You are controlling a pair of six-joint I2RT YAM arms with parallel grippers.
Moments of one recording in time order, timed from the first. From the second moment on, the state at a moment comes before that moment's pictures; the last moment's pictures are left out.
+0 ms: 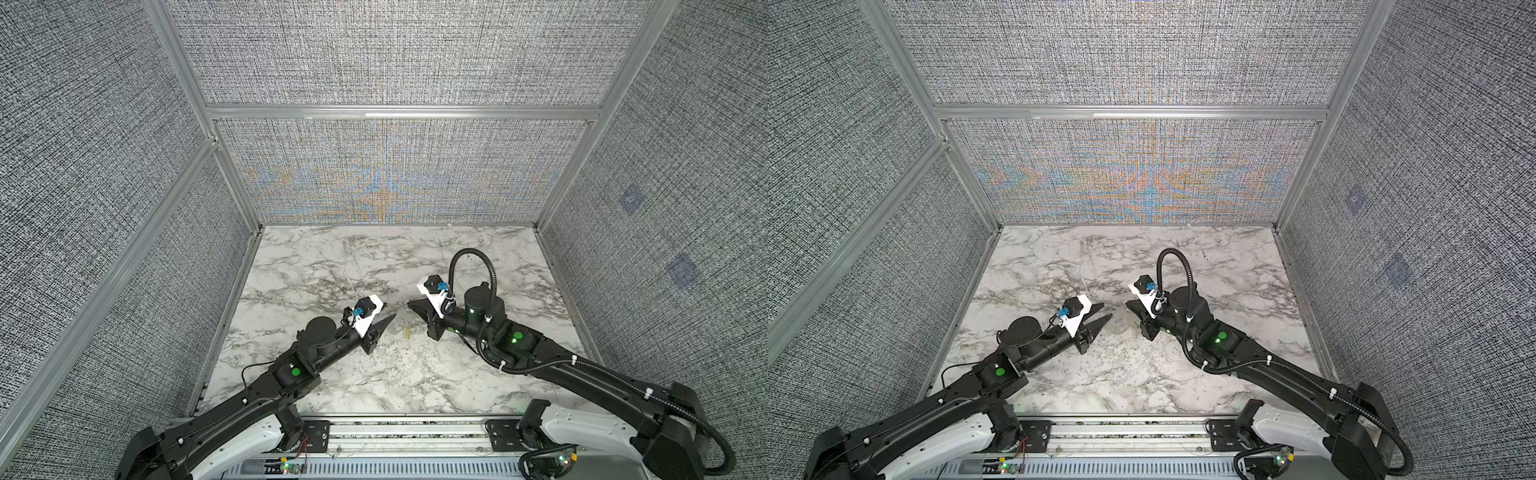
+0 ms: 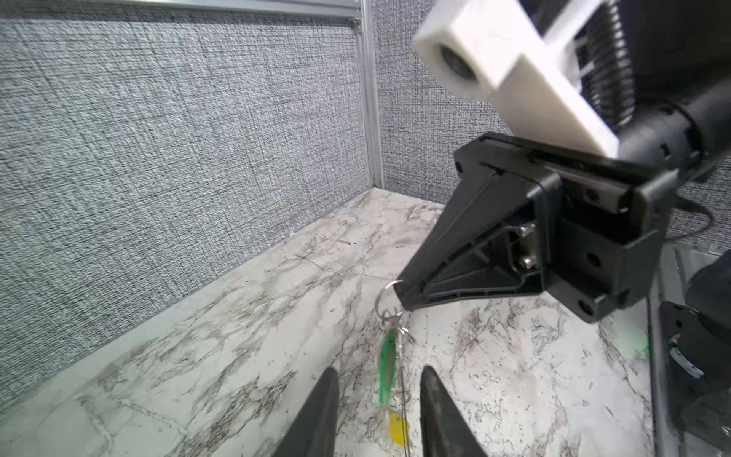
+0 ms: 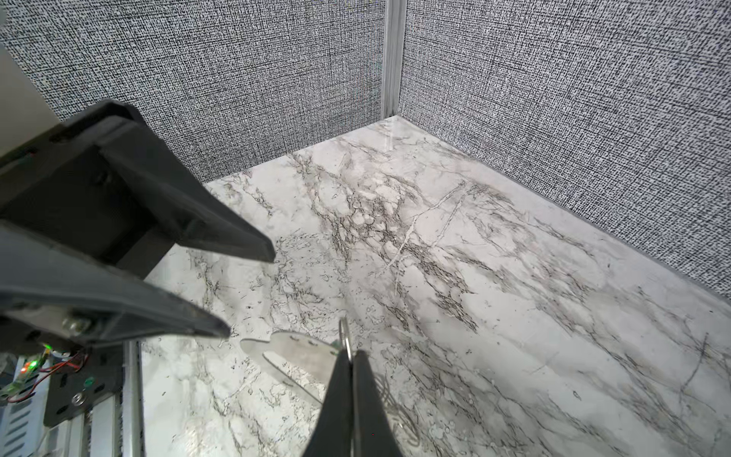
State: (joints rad) left arm -0.87 0.79 0.47 0.24 0.08 0.09; right arm 0.84 1.09 0.76 0.04 -0.15 -0.02
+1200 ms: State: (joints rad) left arm -0.79 0.87 0.55 0.11 0.36 0.20; right arm 0.80 1.05 0.67 0.18 -0.45 -0.16
